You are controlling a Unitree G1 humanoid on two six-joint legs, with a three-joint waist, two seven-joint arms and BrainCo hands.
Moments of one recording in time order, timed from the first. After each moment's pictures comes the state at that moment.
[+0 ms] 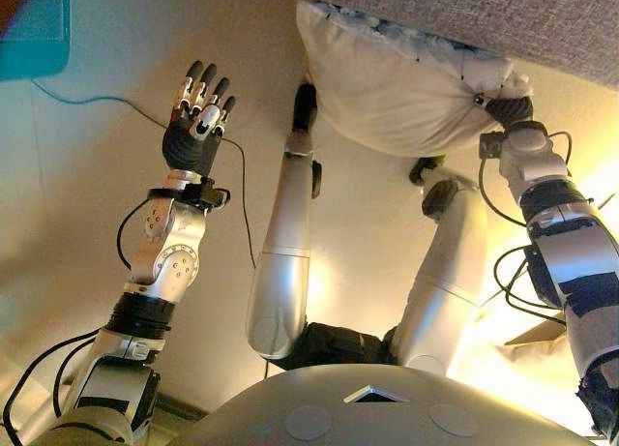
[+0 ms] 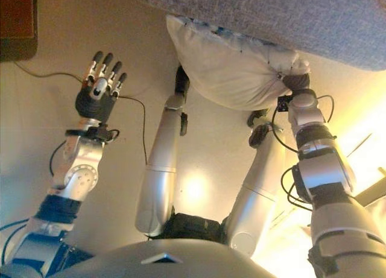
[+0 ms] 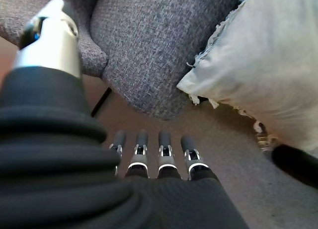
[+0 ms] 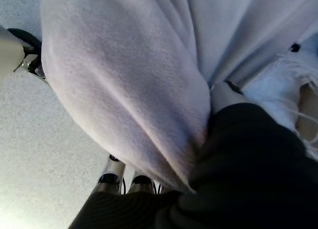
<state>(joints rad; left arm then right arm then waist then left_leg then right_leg) -0.14 0.51 -0.21 0.00 -0.97 -0.23 0.00 -0.87 -0.55 0.33 1.15 0.39 0.05 -0.18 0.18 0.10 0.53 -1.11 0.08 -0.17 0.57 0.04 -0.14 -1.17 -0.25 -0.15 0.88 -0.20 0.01</state>
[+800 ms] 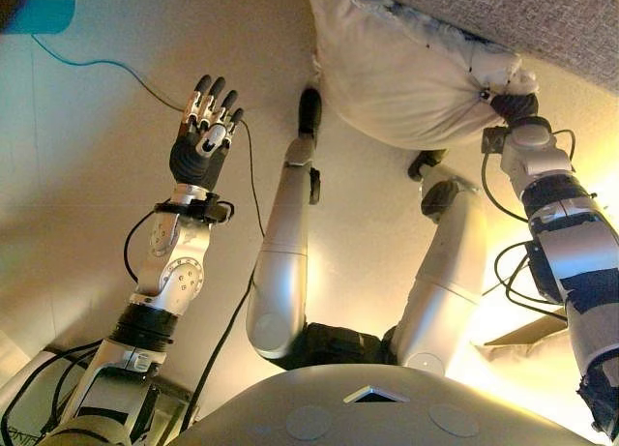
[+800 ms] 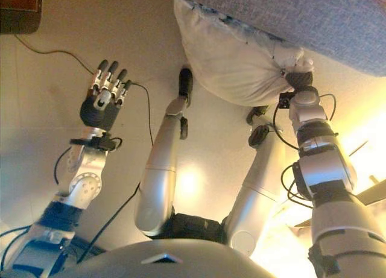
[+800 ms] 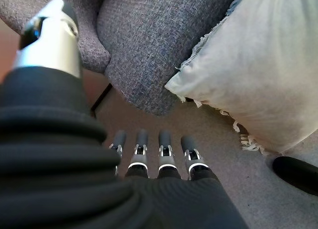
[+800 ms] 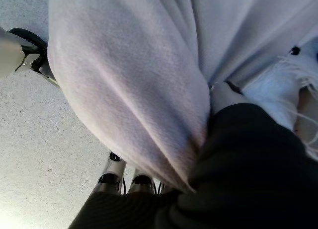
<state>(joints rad) -0.09 0.51 -0.25 0.00 -0.98 -0.31 -0.05 -0.90 -0.56 0.33 1.16 0.41 0.07 -0.21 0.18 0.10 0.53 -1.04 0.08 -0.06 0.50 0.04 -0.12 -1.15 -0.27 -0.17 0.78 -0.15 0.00</state>
